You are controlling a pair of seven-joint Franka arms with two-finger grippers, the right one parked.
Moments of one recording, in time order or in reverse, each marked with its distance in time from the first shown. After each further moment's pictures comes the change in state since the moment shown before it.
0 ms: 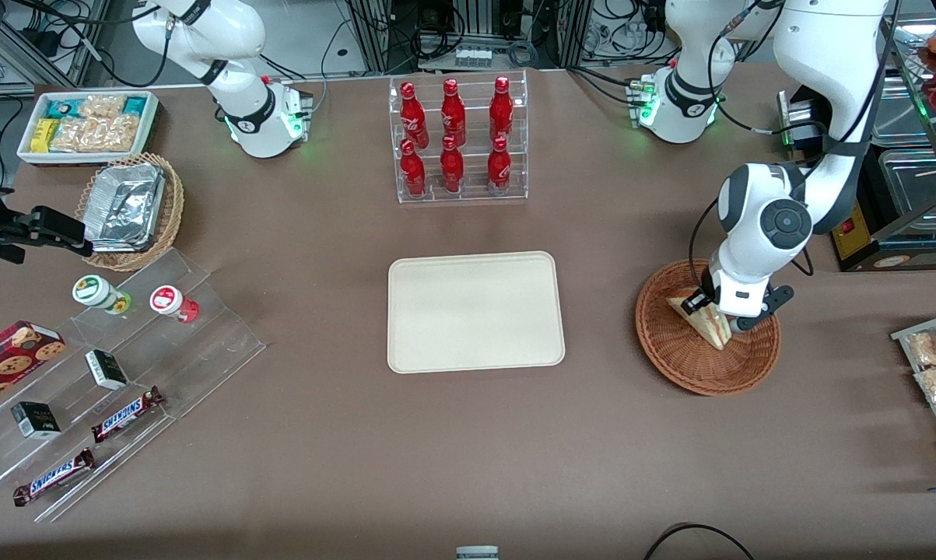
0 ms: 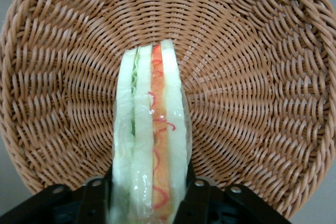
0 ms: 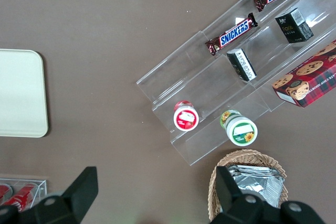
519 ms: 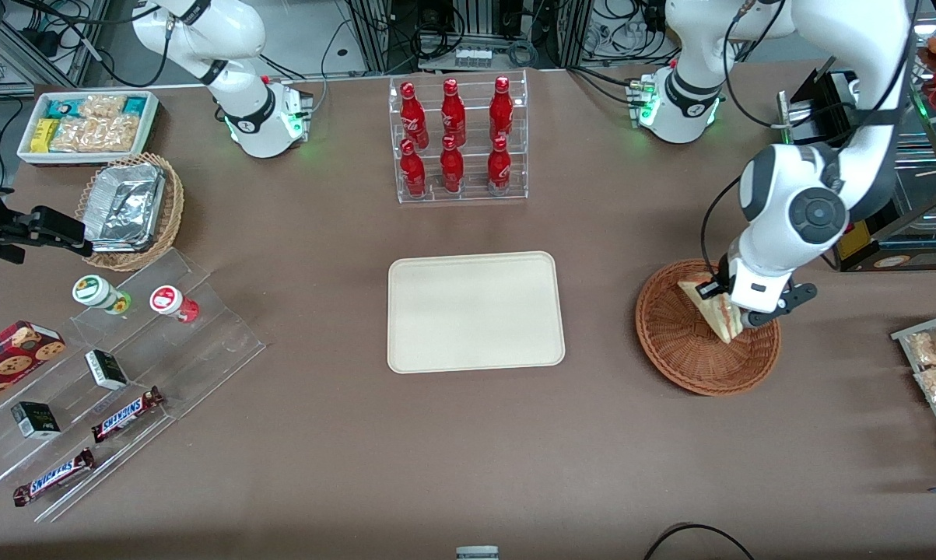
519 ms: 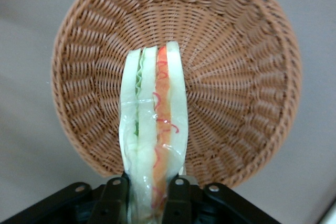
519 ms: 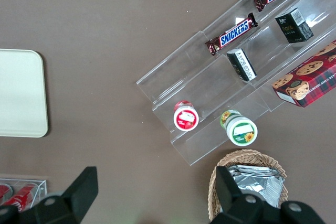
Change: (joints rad) arm -0.003 -0.094 -0.005 0.174 0.001 -0.360 0.173
